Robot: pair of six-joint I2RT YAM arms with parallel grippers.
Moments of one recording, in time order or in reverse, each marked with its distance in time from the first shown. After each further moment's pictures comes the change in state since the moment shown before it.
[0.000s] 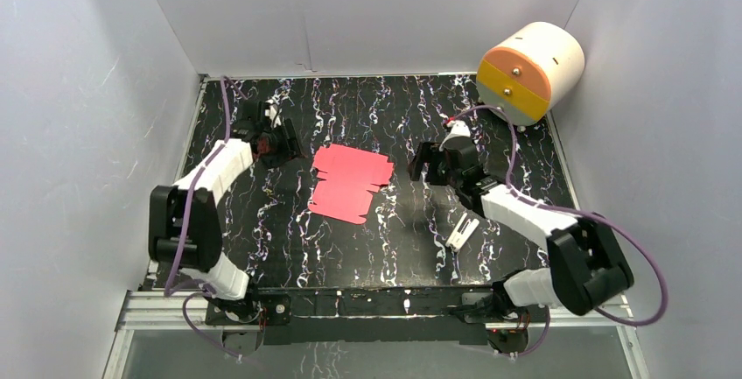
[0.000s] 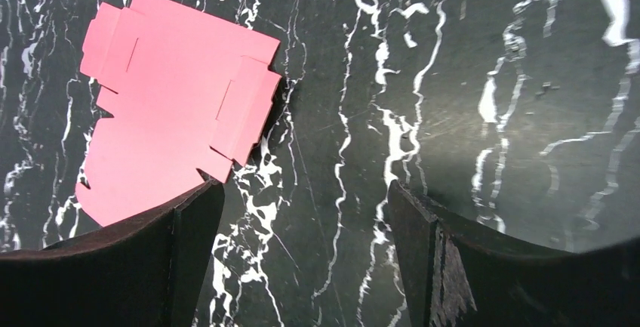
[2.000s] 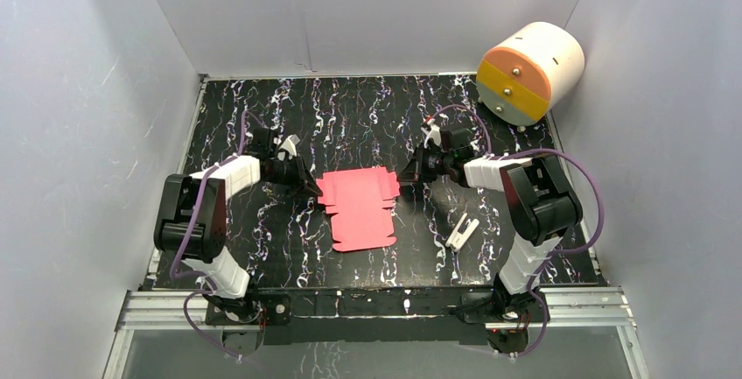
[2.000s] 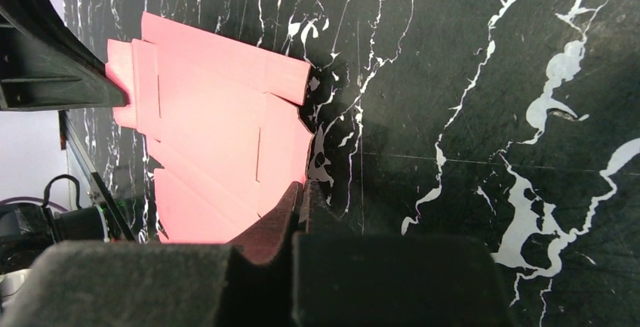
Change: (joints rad) left arm 0.017 0.122 -0.168 0.076 0.494 -0.015; right arm -0.145 0.493 0.183 0.138 -0.665 0.008
